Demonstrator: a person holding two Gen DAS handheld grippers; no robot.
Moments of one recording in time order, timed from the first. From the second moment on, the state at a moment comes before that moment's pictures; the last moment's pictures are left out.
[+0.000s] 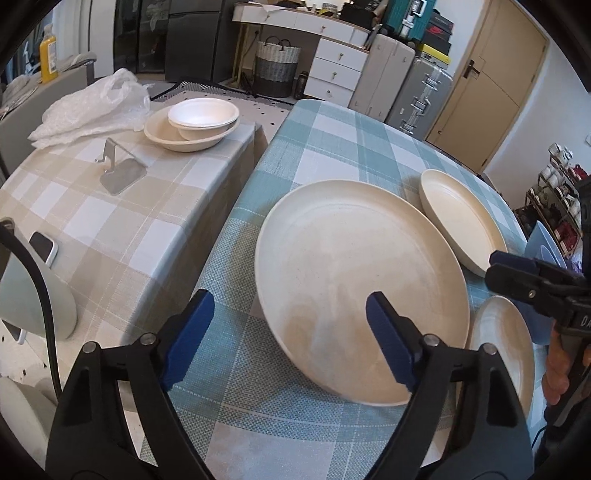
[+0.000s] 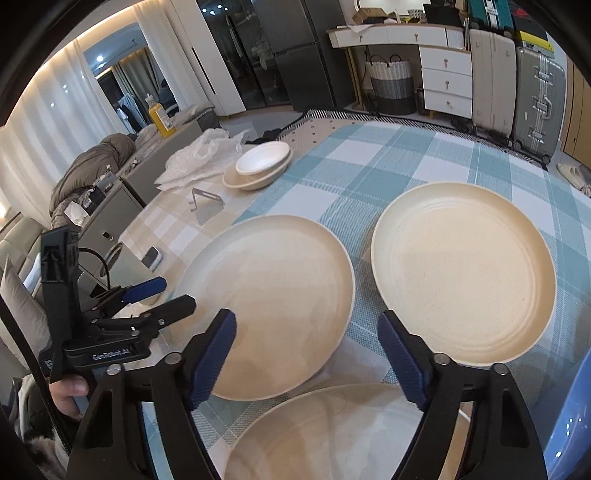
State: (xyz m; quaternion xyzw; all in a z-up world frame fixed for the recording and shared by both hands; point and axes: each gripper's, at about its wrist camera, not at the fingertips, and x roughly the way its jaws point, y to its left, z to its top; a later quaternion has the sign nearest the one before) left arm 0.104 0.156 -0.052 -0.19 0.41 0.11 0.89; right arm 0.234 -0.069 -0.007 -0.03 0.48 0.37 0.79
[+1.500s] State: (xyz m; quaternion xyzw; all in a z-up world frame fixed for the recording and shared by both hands) left arm 0.109 0.151 -0.069 -0.17 0.44 0.11 0.88; right arm 0.240 -0.042 -0.043 -0.08 0.50 0.33 0.79
